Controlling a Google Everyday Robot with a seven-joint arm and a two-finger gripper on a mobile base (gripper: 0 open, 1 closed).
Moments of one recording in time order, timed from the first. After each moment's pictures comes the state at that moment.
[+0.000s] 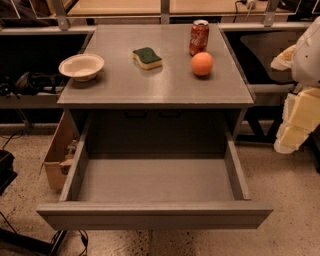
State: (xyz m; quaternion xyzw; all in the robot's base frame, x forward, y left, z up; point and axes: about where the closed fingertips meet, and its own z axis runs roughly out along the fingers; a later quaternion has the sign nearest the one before) arm 0.438 -0.217 0.976 -0.60 0.78 -0.03 0.16
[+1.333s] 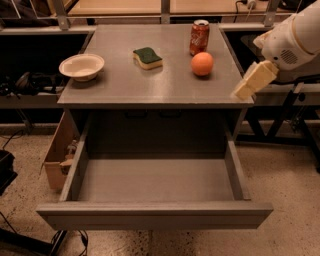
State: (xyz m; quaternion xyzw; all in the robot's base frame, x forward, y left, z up) arm 0.594 -0.213 0.956 -0.51 0.79 0.02 0.34
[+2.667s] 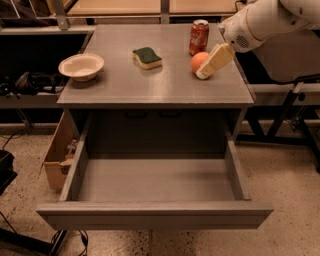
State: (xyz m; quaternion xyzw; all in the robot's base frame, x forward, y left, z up) arm 0.703 -0.153 0.958 -0.51 0.75 0.03 0.41
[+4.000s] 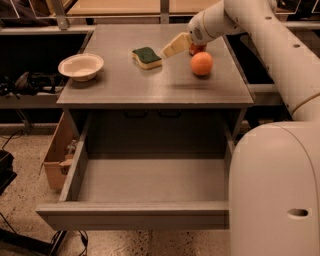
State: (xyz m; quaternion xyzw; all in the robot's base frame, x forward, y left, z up) arm 0.834 -0.080 0.932 -0.41 0.78 0.12 0.46
